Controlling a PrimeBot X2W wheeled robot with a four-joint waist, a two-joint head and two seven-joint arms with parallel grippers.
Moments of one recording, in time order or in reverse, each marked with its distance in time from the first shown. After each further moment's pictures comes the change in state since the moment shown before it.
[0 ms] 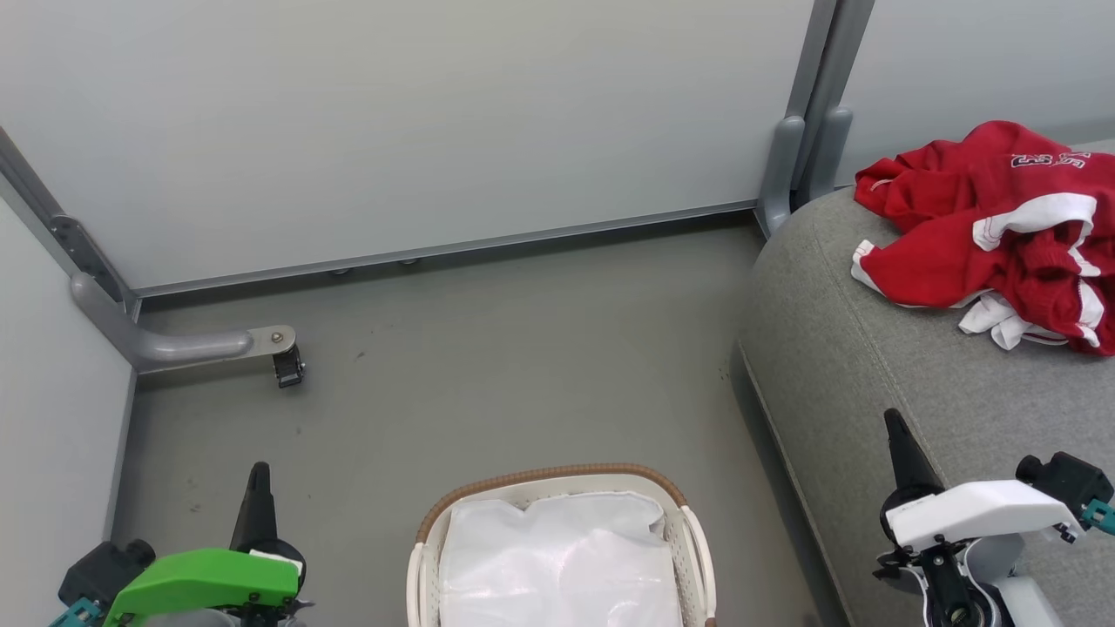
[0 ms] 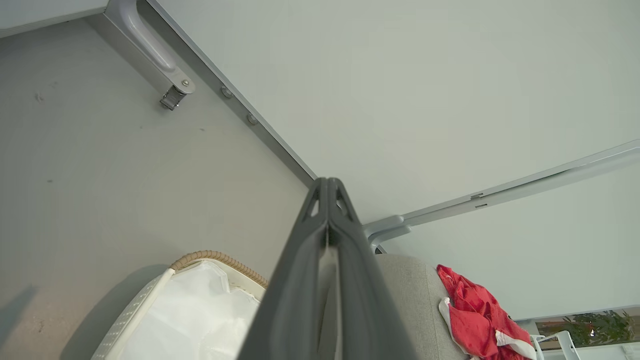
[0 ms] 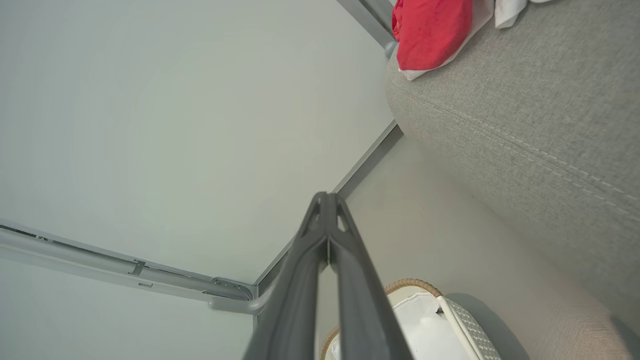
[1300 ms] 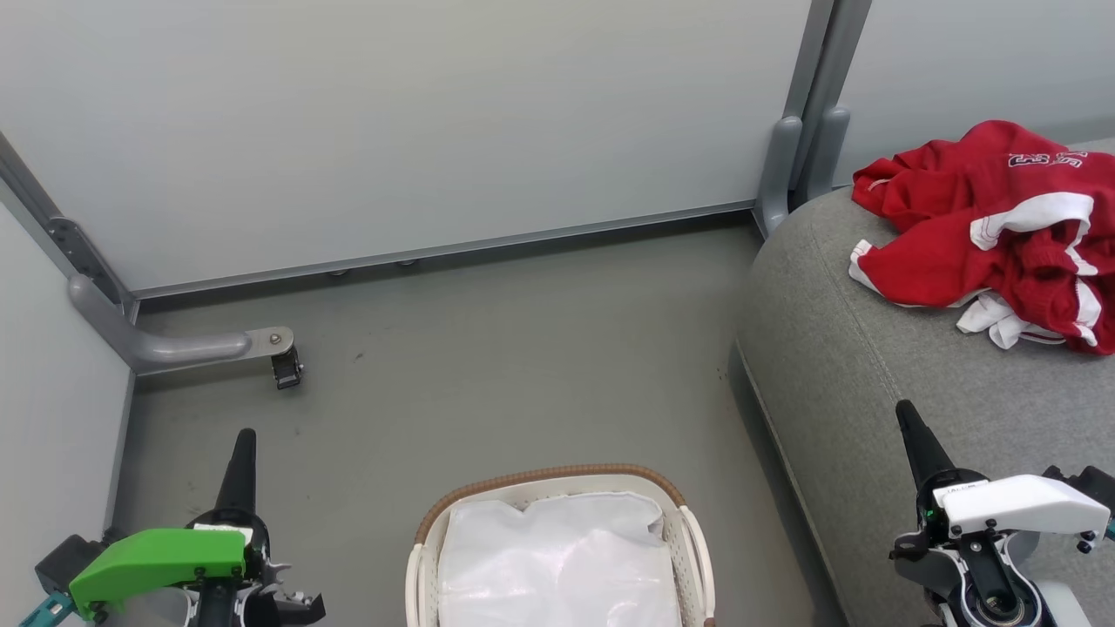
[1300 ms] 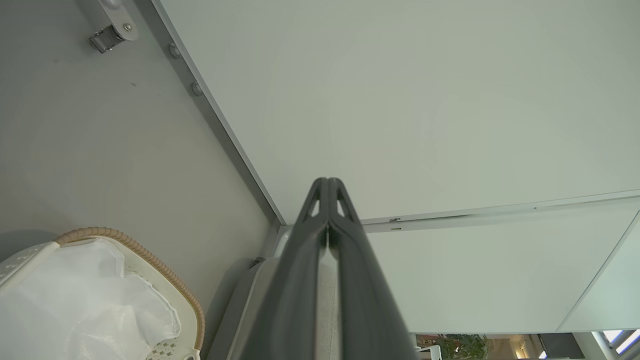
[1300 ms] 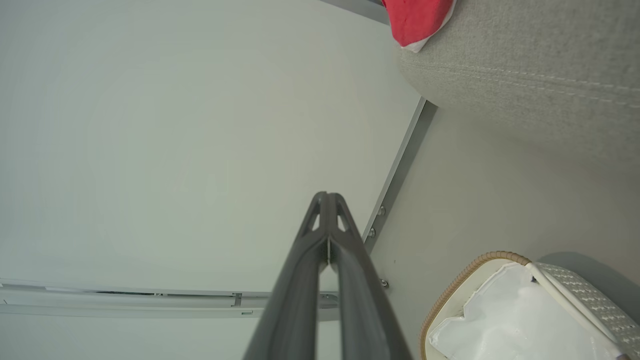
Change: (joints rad) left arm -0.040 0.000 0.052 -0.031 -0.332 -0.025 0.097; right arm 0.000 -0.002 -0.048 -0.035 0.381 0.000 0.098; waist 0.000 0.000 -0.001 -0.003
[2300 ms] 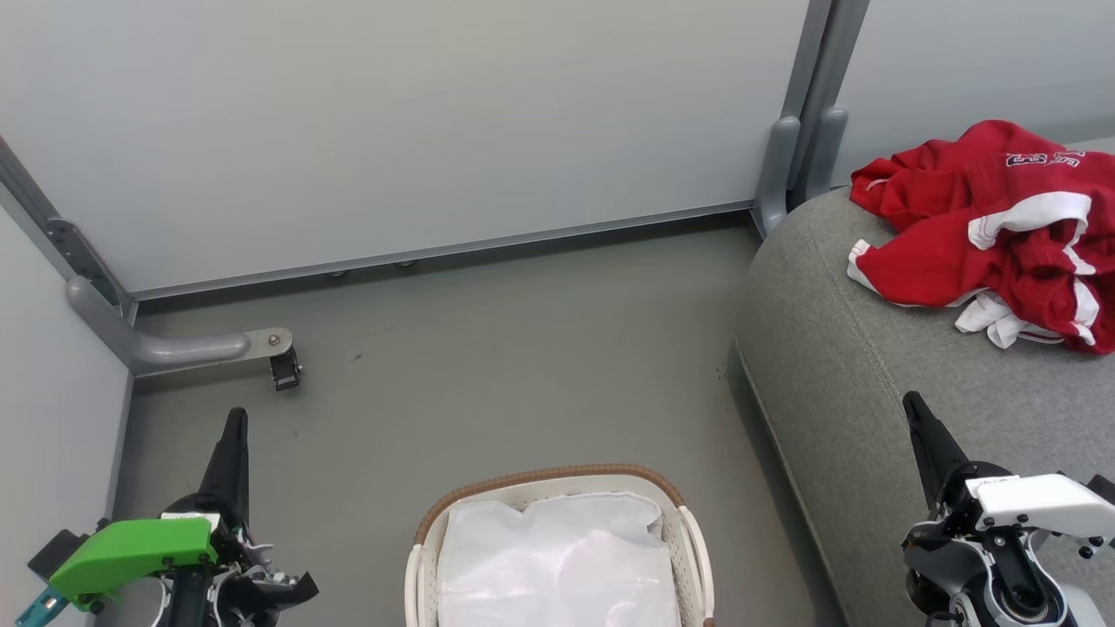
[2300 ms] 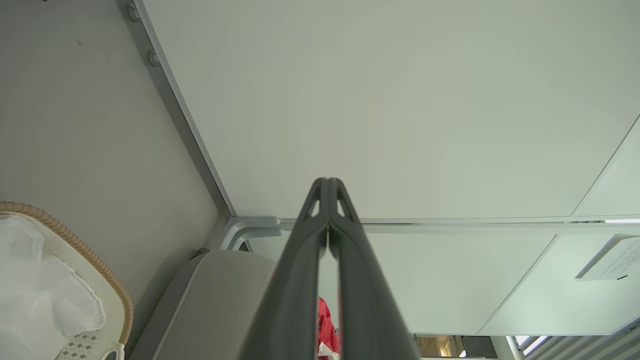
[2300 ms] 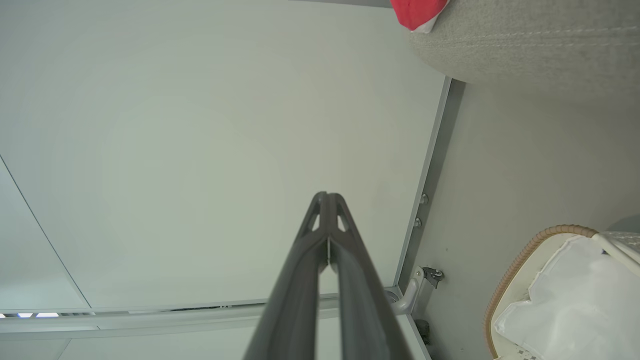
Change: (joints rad) left arm -0.023 0.000 0.030 -0.017 -0.192 -0.013 0.058; right arm 0.000 -0.001 -0.027 -0.021 0.221 -0.001 0.056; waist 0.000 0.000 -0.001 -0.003
